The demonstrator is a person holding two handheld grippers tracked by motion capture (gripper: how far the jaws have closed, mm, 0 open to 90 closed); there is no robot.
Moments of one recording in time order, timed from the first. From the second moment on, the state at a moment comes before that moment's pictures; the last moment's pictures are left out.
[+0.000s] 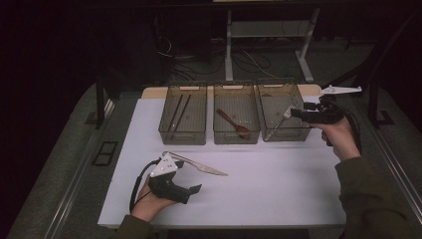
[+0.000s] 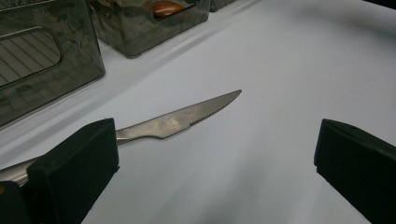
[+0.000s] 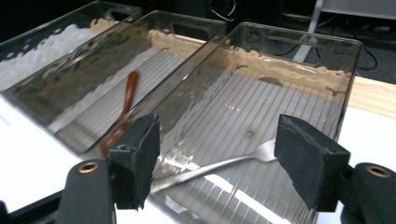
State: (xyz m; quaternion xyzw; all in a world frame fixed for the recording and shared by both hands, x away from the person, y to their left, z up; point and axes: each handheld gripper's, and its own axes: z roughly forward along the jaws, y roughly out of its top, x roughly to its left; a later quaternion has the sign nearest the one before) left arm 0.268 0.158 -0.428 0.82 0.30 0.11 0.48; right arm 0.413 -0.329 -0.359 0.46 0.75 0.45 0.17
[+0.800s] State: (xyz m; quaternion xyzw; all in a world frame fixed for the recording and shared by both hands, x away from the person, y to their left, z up) left arm 0.268 0.160 -0.425 0.82 0.29 0.12 0.48; right arm 0.304 -0.298 -0.419 0.40 0.77 0.47 0.15
